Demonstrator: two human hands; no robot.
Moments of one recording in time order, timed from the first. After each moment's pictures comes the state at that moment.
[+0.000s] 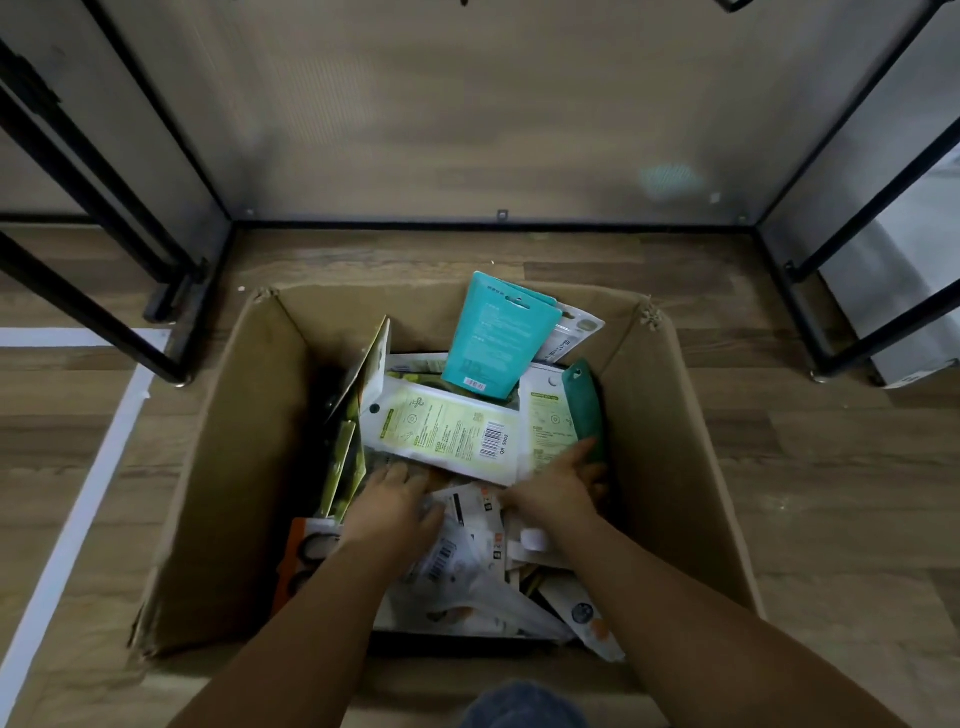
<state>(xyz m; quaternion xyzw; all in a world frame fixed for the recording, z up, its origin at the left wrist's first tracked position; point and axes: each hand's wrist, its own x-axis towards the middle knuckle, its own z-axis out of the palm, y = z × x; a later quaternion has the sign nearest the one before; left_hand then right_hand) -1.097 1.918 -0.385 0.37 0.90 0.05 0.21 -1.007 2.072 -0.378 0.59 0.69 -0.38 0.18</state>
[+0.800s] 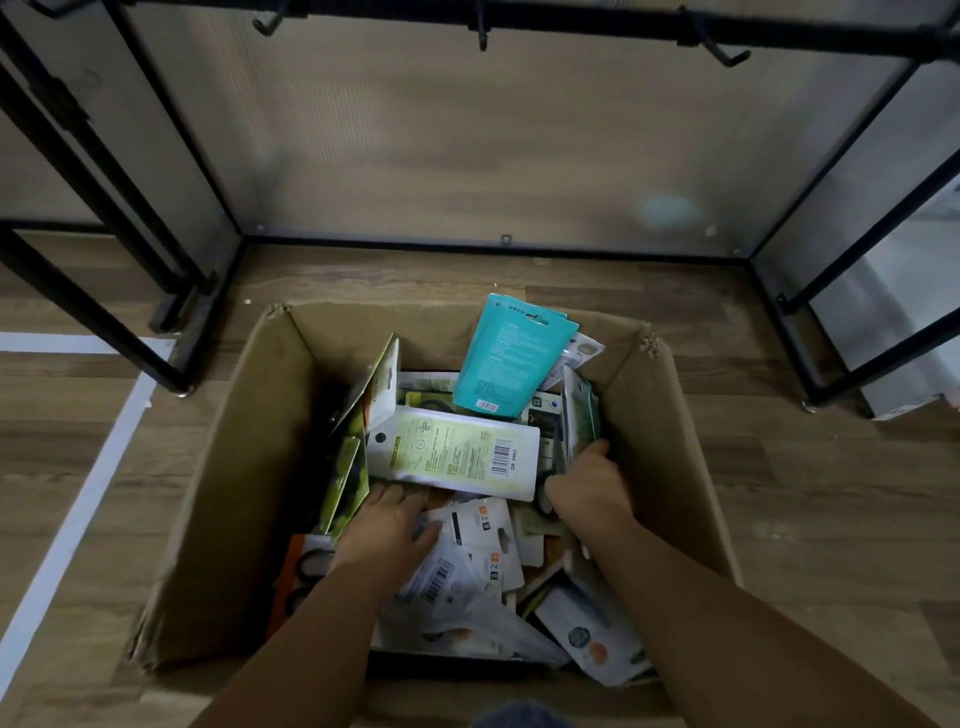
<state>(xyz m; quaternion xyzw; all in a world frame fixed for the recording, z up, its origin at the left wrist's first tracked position) -1.097 1.911 -0.388 0.38 0.90 0.06 0.22 -1.000 2.099 -0.348 0.58 0.75 -0.30 0.15</state>
